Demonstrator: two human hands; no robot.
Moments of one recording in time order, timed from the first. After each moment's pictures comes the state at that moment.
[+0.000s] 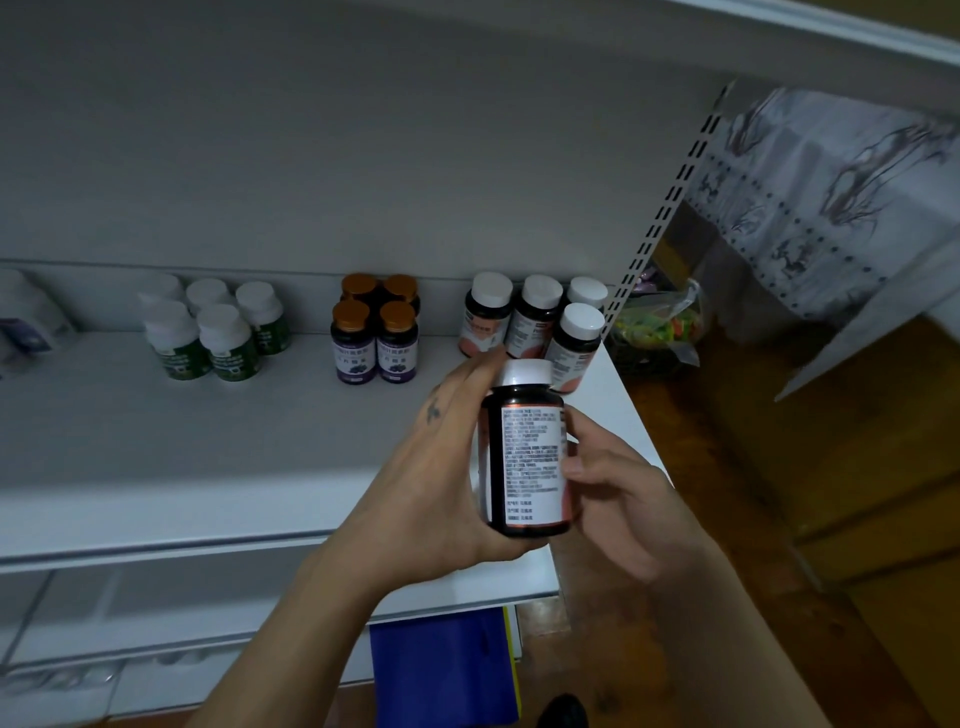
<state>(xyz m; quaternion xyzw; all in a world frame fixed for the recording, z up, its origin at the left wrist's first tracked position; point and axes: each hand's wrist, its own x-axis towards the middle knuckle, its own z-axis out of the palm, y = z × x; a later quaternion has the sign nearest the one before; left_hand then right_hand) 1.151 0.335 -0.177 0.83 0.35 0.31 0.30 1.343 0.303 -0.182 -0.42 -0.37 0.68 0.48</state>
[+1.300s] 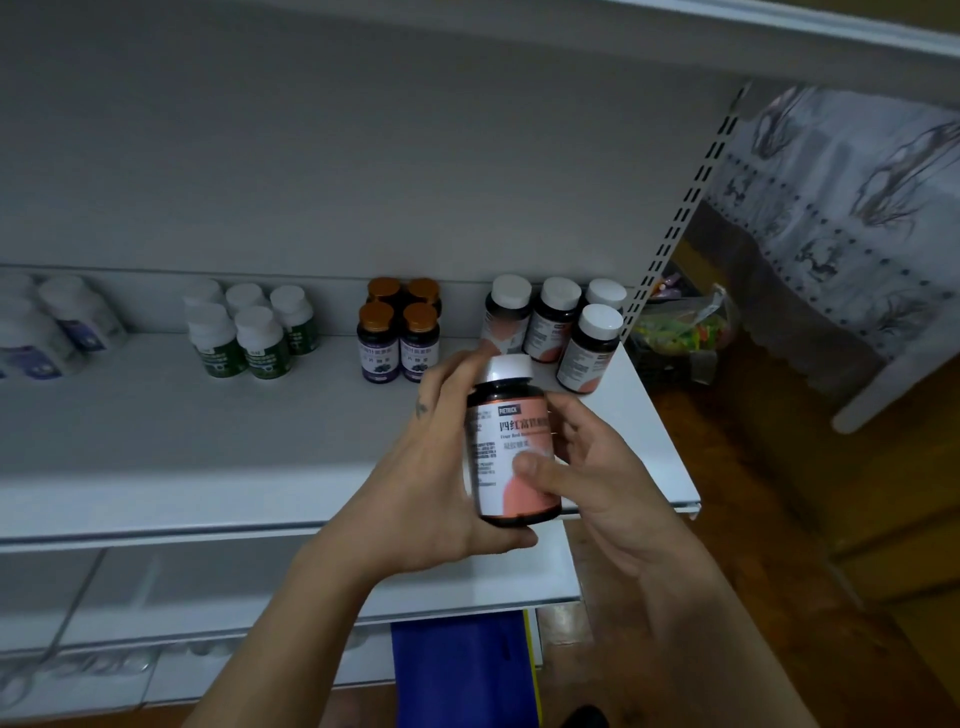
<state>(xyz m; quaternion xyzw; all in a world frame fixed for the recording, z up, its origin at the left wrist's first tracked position) 1.134 0.332 -0.181 0.82 0.36 0.32 0.31 1.313 0.302 -0.176 -0.50 -0.47 0.55 0.47</state>
